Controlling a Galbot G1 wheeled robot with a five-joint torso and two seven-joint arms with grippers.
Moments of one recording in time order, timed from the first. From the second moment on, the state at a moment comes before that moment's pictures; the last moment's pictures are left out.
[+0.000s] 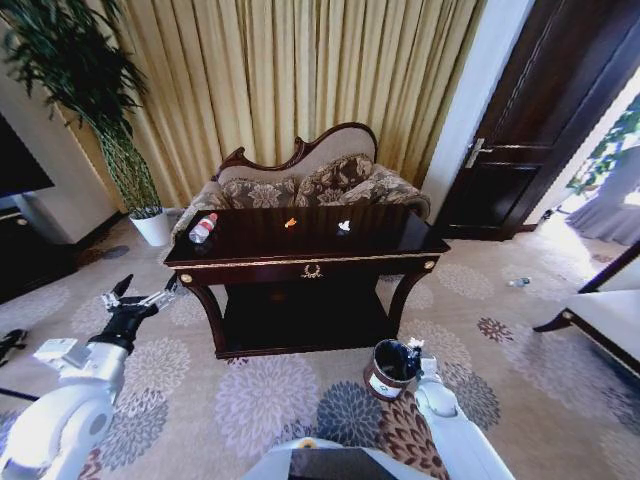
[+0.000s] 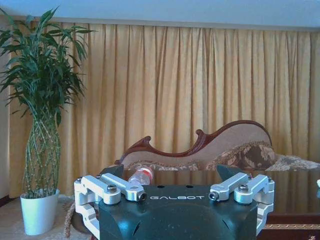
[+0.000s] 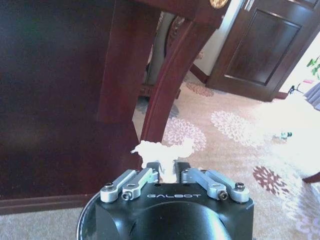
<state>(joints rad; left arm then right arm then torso) 1.73 -1.02 -0.99 -2.33 -0.72 0.15 -0.10 -1.29 1.23 0.50 1.36 0.18 -0.16 0.26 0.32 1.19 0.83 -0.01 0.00</state>
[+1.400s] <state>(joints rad) 1.75 -1.03 -1.04 -2.38 -0.75 0.14 -0.10 -1.42 1.02 0.50 2.25 0.60 -0.23 0.22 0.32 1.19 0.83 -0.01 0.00</state>
